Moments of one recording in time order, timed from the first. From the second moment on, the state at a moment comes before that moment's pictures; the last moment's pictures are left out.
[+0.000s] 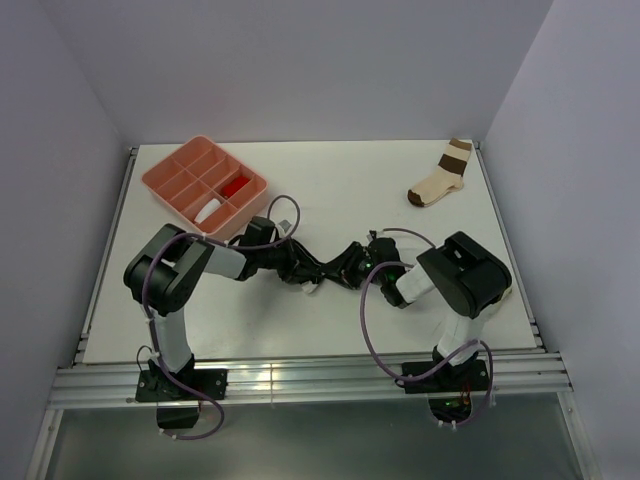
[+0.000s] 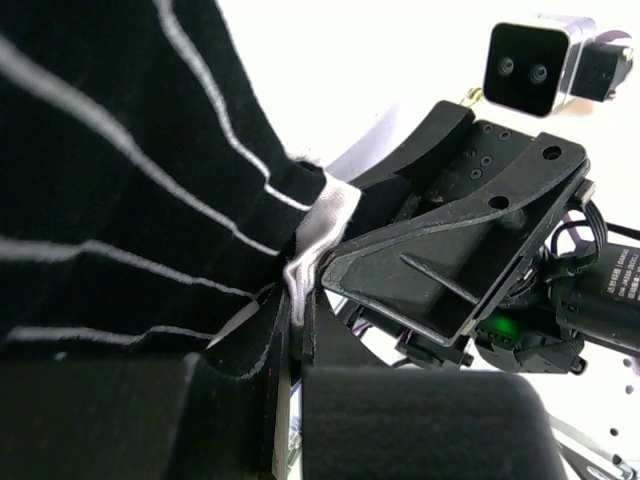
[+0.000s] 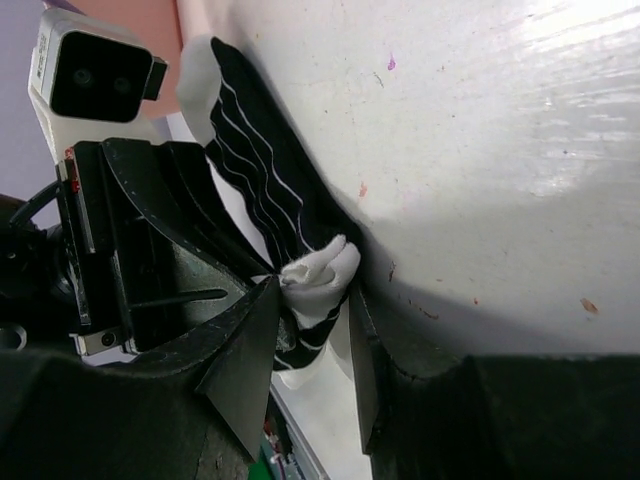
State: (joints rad) left arm -0.54 1.90 0.78 0.41 0.69 -1.17; right arm 0.53 1.79 0.43 0.85 -0.35 1.26
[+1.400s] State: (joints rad) left arm -1.07 1.57 0.86 0.08 -0.30 -0.45; right arm 0.56 1.80 1.08 -0.49 -0.11 0.93
